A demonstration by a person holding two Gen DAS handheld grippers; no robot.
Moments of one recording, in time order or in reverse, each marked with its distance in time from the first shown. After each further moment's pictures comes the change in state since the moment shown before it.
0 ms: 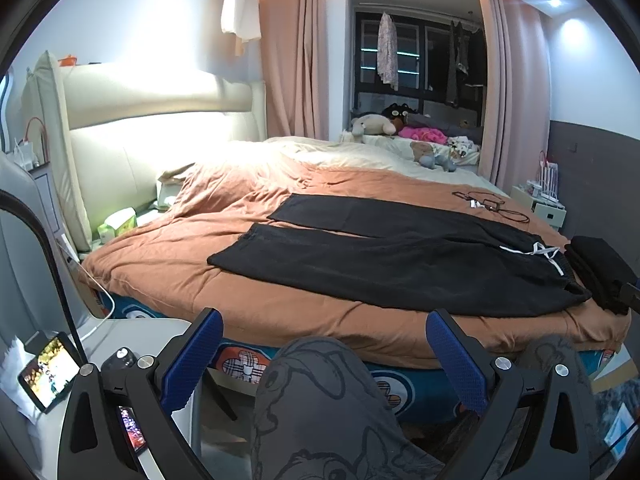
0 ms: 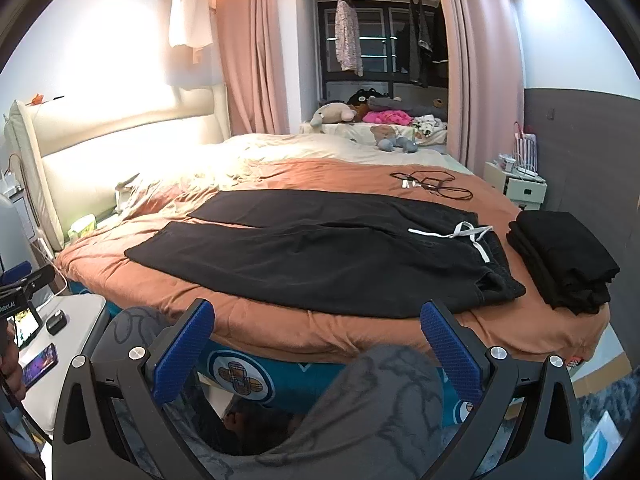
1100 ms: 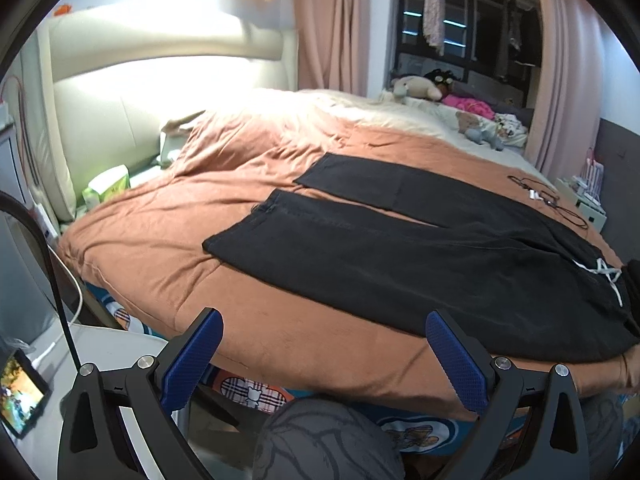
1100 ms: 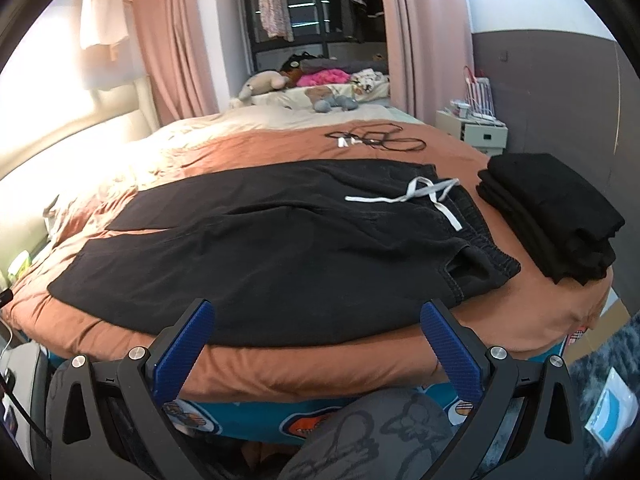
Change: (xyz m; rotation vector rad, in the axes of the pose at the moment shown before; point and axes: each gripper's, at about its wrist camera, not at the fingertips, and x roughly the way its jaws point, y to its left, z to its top) left arm 0.168 0.046 0.029 -0.096 0.168 0.086; right arm 0.133 -0.045 0.032 0.167 0.112 -0.149
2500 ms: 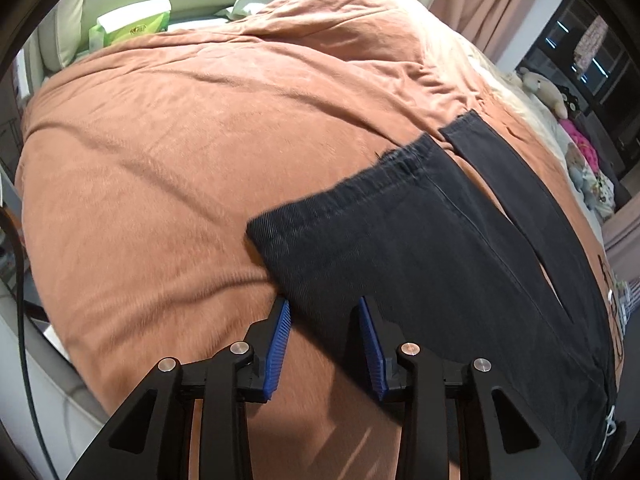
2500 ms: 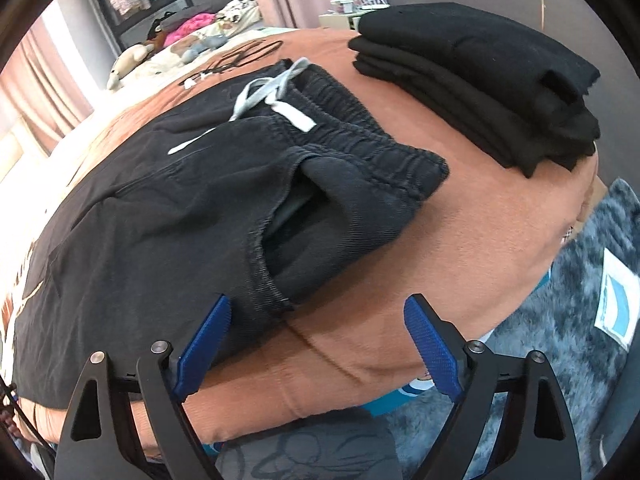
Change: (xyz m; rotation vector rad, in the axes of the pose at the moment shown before) left arm 0.223 0.145 0.042 -0.454 0.324 0.077; right arm 0.098 -0.112 0.025 0.381 0.247 -0.162
